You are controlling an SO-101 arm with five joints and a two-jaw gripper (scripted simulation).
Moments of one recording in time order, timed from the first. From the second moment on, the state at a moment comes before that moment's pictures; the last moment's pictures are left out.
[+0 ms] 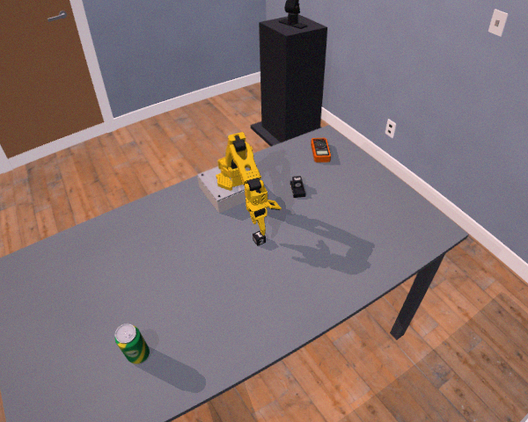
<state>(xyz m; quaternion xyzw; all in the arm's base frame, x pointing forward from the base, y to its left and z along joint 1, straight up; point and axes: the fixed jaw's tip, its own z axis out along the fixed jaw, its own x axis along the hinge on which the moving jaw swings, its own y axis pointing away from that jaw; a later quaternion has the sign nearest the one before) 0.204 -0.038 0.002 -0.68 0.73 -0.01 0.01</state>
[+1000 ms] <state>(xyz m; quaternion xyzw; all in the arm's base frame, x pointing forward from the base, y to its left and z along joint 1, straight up) 0.201 -0.038 -0.008 -0.69 0.72 0.00 0.00</state>
